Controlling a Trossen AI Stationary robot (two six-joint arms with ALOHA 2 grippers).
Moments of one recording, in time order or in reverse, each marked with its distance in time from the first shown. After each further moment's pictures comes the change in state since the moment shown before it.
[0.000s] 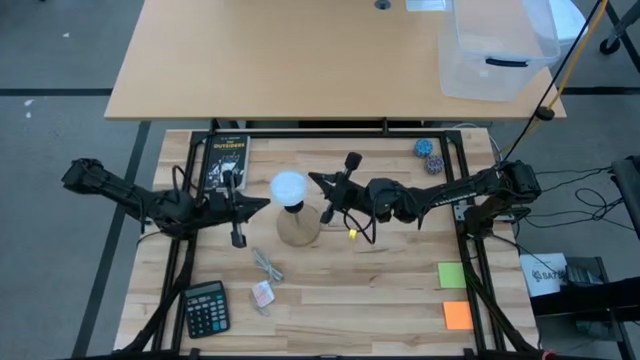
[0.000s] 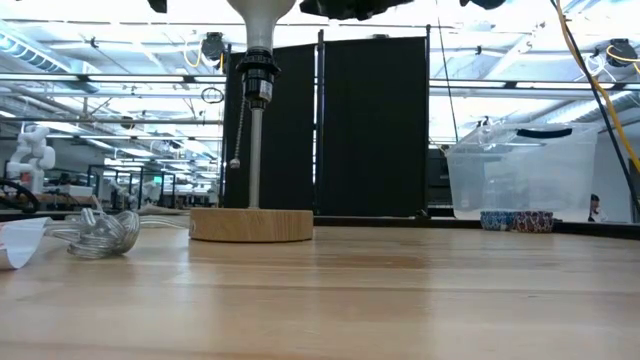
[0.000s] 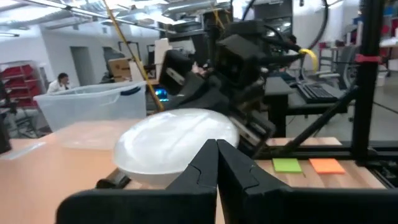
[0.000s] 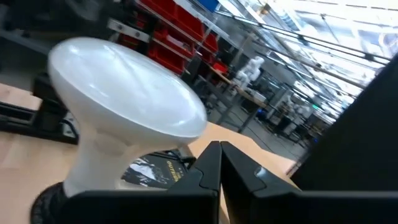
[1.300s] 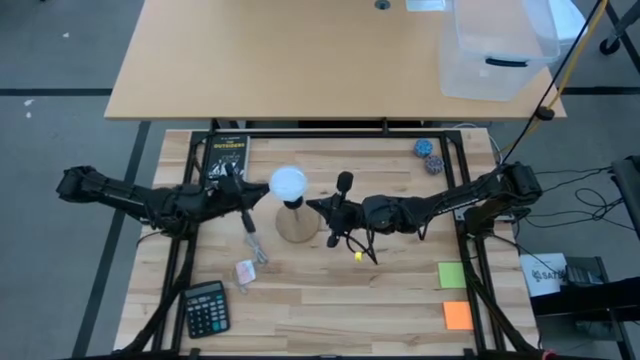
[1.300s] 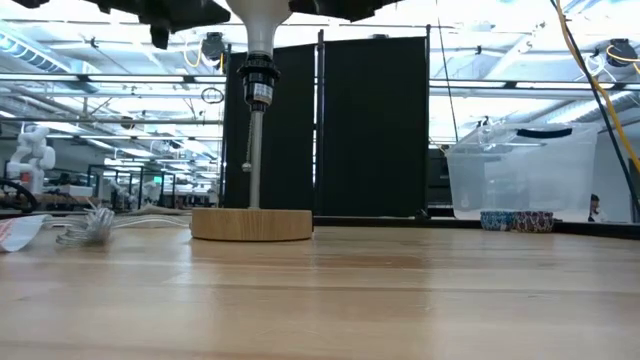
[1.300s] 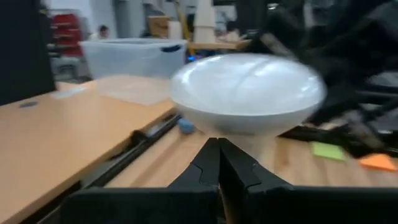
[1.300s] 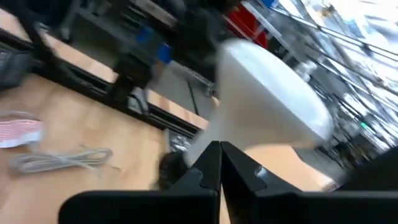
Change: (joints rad) left arm 0.153 0.013 -0.001 -0.147 -0.018 -0.196; right arm 0.077 0.001 0.001 -0.169 -0.067 -0.022
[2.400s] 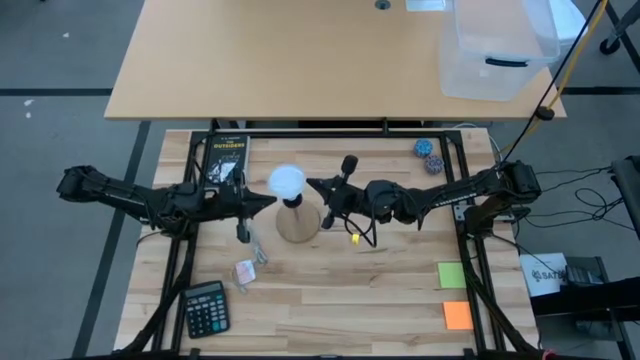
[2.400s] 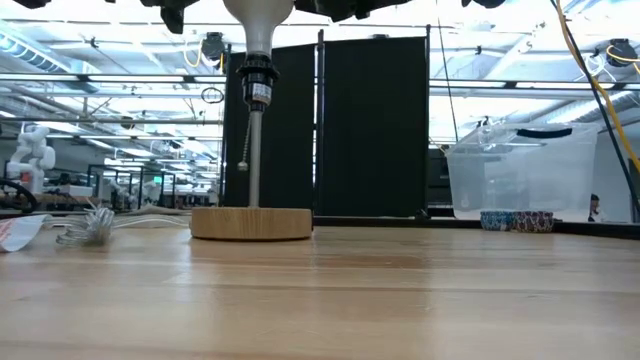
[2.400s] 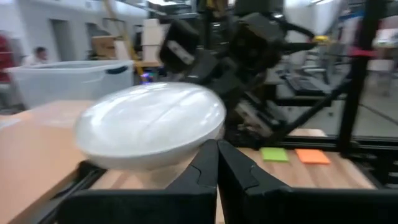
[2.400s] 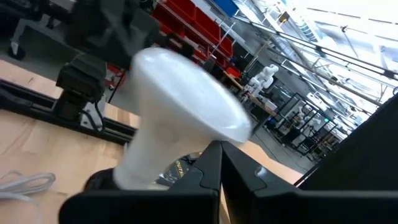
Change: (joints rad) left arm -0.006 0.006 0.000 0.084 0.203 0.076; right arm -0.066 -0.001 0.000 0.135 0.013 -0.037
